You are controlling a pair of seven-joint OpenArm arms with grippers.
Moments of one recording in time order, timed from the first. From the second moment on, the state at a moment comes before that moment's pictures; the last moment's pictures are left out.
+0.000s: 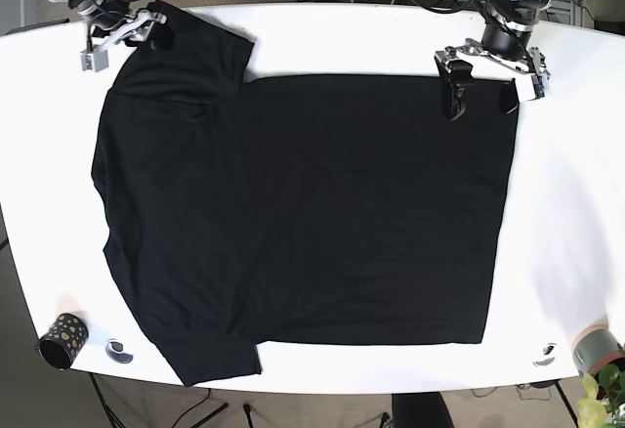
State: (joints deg) left arm 37.0 -4.1 -15.0 110.1 -30.1 -10.5 16.7; right arm -22.5 0.2 52.6 100.1 42.0 40.1 -74.8
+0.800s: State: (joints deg) left arm 33.6 -3.4 -29.9 108.2 -43.6 -11.2 27.8; right arm -22.5 0.3 50.1 100.1 39.8 39.9 -76.1
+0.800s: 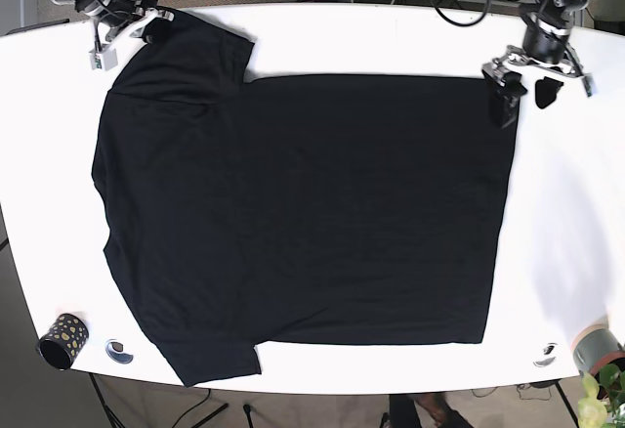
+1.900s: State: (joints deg) left arm 26.3 -3.7 -31.6 93.7 -48.3 -17.4 38.2; right arm -21.2 0.4 47.6 102.5 39.9 39.9 -76.3
